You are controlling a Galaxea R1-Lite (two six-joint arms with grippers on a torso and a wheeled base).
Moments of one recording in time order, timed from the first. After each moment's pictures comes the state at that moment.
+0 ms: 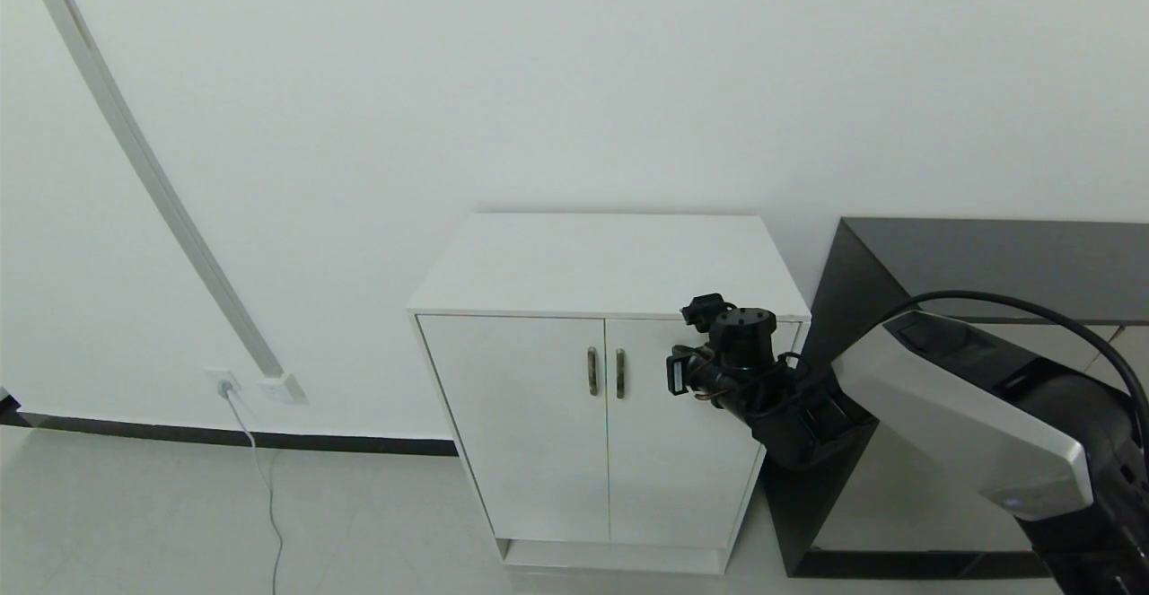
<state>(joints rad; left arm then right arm) 0.00 0.00 0.00 0.00 -0.04 0.00 0.51 2.49 -1.41 -0.83 -0.14 0.08</state>
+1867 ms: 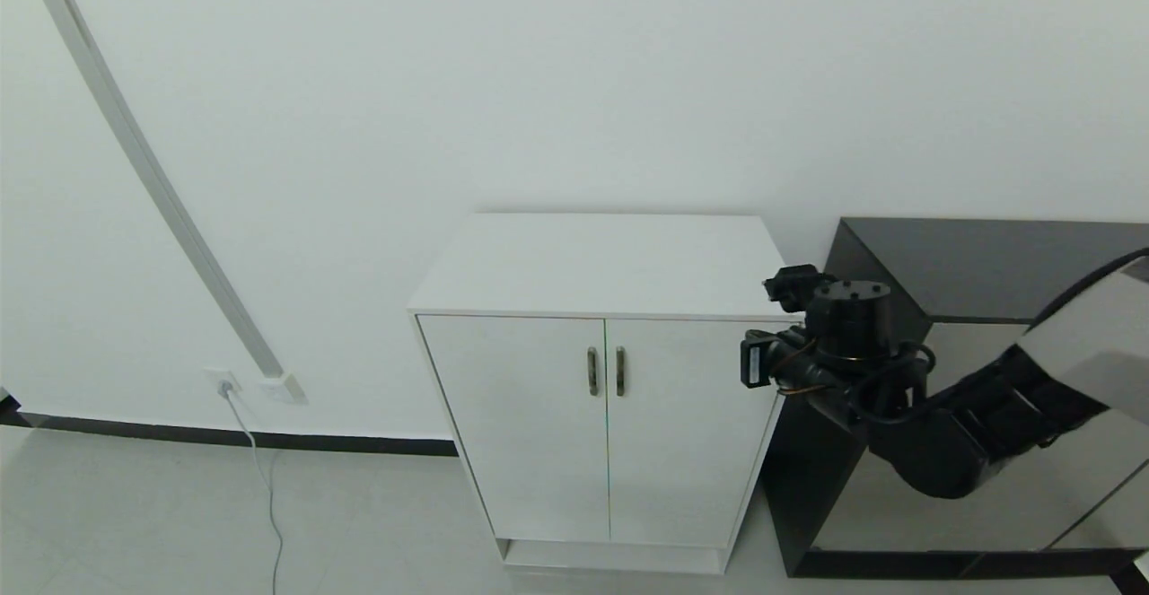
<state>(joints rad) 0.00 0.00 0.00 0.00 -0.04 0.00 0.48 2.05 -0.91 -0.89 -0.25 0.08</state>
